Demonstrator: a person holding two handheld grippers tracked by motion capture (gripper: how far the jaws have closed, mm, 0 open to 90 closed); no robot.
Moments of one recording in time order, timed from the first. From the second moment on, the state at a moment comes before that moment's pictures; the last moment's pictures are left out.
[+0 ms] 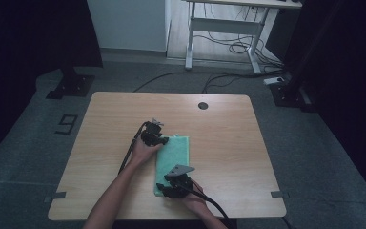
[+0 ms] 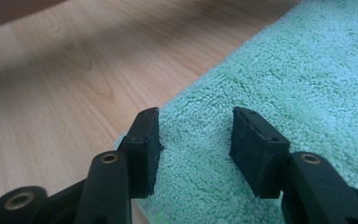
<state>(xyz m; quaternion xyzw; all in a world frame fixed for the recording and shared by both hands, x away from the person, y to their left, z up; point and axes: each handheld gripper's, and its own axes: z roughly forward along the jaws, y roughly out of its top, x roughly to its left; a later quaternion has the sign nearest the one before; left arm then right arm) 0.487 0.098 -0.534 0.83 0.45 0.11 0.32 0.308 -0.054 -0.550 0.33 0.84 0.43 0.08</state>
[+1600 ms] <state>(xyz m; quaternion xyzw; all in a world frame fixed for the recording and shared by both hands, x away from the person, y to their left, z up) 0.473 0.103 -0.531 0.84 0.43 0.09 0.32 0.358 -0.067 -0.521 0.33 0.83 0.43 0.10</state>
